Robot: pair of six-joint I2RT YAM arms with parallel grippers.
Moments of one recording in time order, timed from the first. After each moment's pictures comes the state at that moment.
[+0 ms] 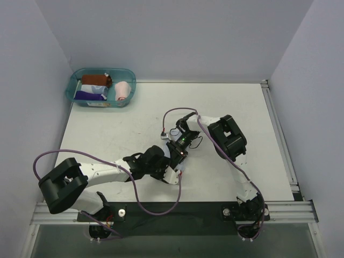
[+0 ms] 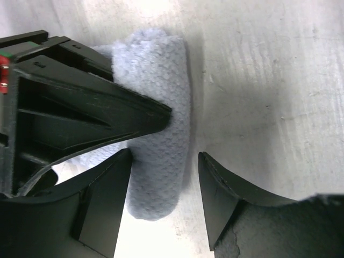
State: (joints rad) left arm -0.96 1.40 0.59 -0.01 0.15 0.99; right arm 0.60 2.30 1.53 -1.07 -1.03 -0.37
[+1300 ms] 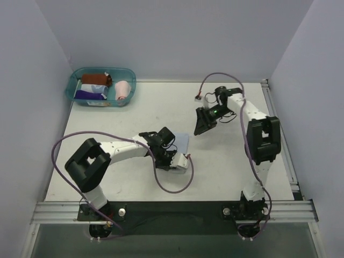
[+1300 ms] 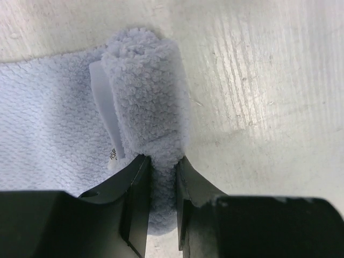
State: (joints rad) left arm -0.87 1.66 0.97 -0.51 0.38 0.94; right arm 0.28 2.07 1.60 -1.06 -0.83 -0.36
